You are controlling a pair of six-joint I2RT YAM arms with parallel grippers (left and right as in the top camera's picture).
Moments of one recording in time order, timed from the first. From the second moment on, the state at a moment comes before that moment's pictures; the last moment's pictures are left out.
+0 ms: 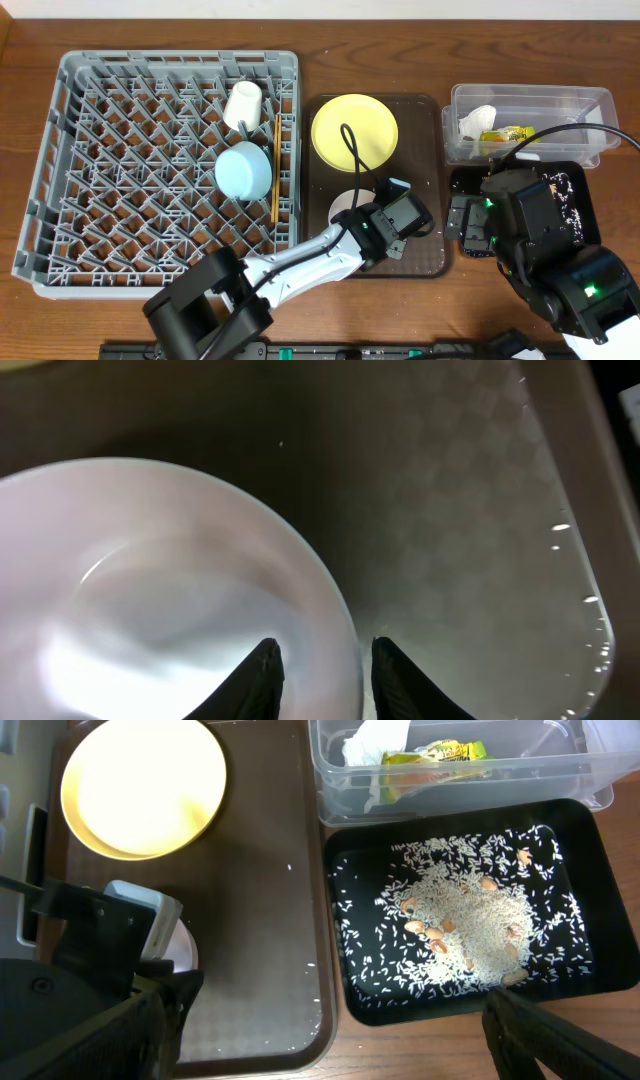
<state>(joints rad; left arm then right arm) -1.01 1.78 1.07 -0.41 -0.17 -0.64 0.47 0.94 1.13 -1.15 0.32 0.48</state>
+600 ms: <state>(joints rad) -1.01 1.78 1.07 -0.40 -0.17 -0.65 0.47 0.94 1.13 -1.15 0.31 0.48</state>
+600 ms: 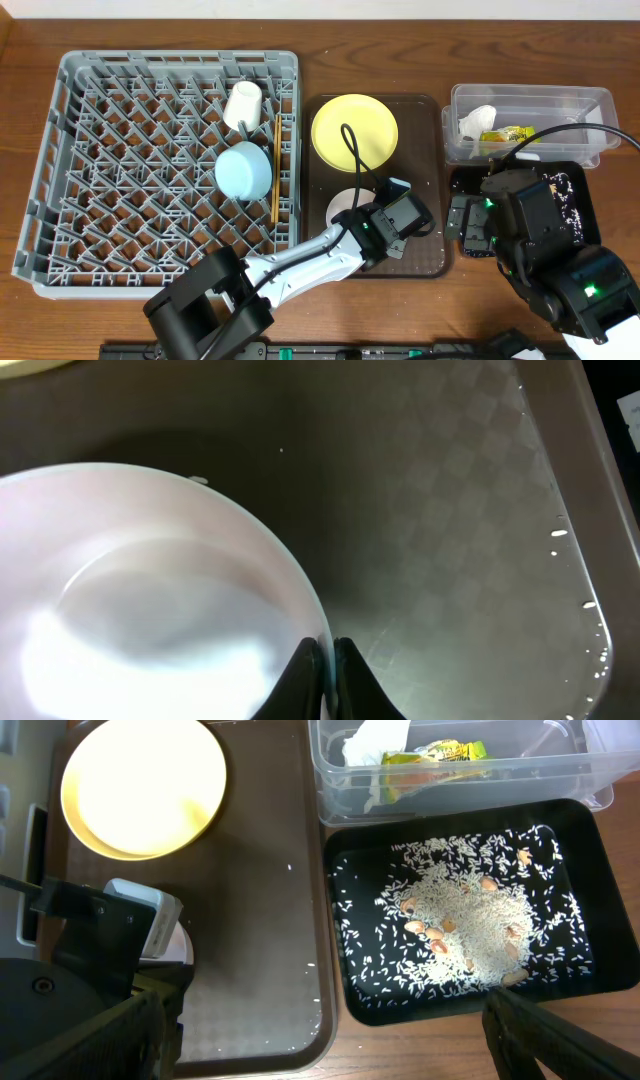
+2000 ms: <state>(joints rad) -0.01 1.71 1.07 0.21 1.11 -0.96 0.47 0.94 1.13 -1.15 0.31 0.48</state>
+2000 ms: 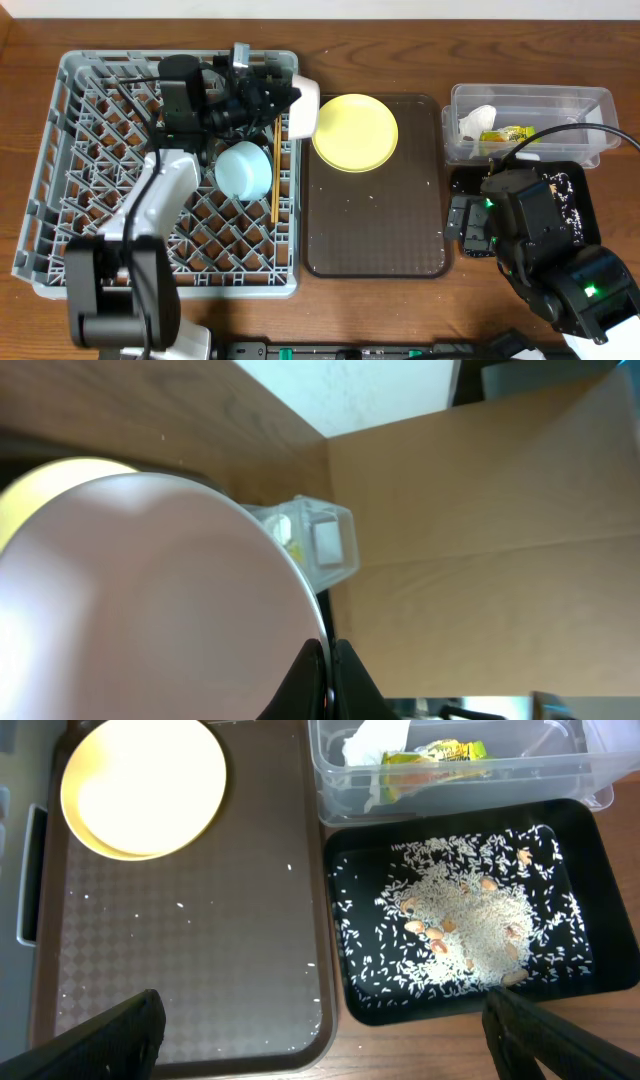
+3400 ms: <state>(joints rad) 0.23 1.70 1.09 -0.08 1.01 -0.78 0.47 0.94 1.13 -1.15 0.32 0.48</state>
